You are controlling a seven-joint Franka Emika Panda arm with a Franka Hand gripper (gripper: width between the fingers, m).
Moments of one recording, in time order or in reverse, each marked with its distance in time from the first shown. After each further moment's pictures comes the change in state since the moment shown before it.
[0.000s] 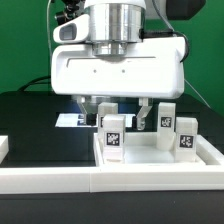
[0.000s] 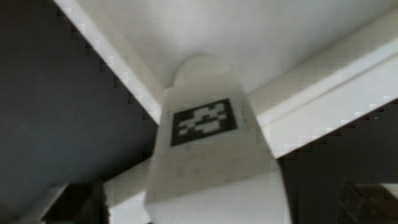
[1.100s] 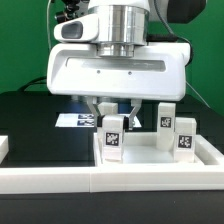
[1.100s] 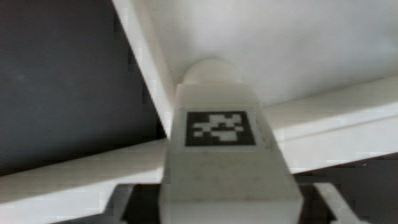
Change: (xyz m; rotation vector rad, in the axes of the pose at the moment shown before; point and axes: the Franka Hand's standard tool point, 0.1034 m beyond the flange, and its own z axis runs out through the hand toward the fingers) arm 0.000 0.001 0.001 -0.017 0.000 -0.100
